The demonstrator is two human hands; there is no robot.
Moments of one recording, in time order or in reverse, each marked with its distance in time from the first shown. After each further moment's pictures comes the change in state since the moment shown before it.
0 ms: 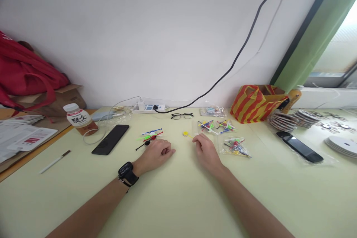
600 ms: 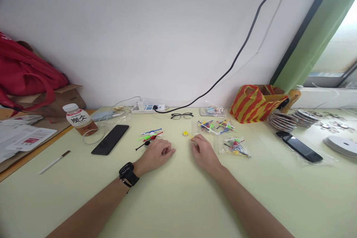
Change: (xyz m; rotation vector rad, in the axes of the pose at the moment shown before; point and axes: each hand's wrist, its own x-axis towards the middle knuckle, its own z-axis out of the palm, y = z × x) left_hand 0.000 -0.001 0.005 0.027 0.005 -0.008; right_hand -0.002 -0.004 0.006 0.038 -0.073 0.011
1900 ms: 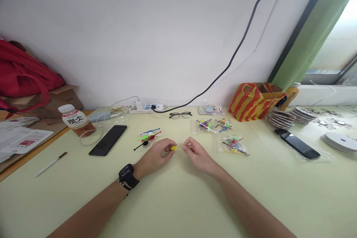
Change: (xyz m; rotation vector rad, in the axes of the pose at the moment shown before) left_hand -0.001 0.012 0.004 -0.329 0.036 0.113; right_hand -0.004 -0.051 -0.014 0.491 -0.295 0.340
